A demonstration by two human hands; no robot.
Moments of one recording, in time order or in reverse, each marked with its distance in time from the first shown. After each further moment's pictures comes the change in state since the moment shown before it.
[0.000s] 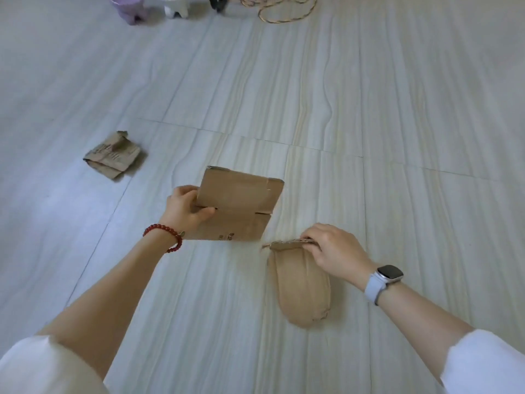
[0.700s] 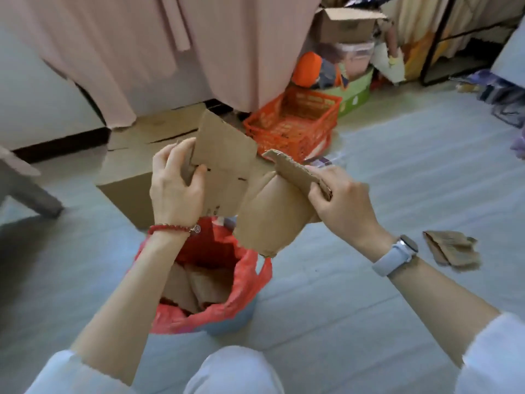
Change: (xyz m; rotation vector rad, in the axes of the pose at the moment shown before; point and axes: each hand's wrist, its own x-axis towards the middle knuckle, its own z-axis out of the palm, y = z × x) left_hand -0.462 -0.141 -0.420 0.124 1.463 -0.463; right_hand -0.004 -0.637 -0.060 0.470 0.225 -1.058
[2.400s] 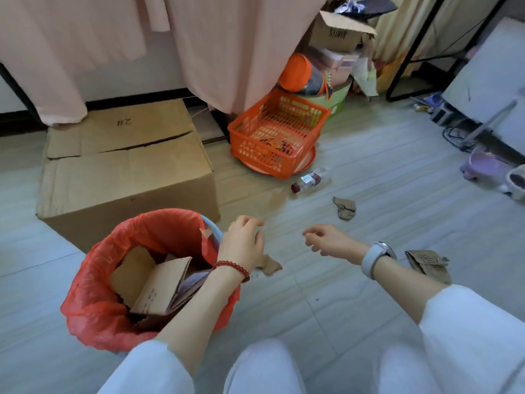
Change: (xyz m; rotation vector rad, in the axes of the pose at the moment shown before) left_hand 0.052 -0.116 0.117 -0.008 -0.707 -0.030; right_hand 0.084 0.042 0.124 0.055 -0.806 0.802
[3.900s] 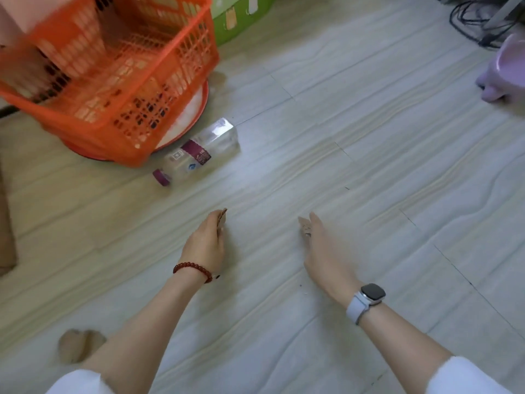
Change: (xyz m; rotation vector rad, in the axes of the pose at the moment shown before) left_hand 0.239 0.066 0.394 0.139 -0.204 -0.140; right_hand 0.221 0.354 -0.142 -0.212 0.292 0.055
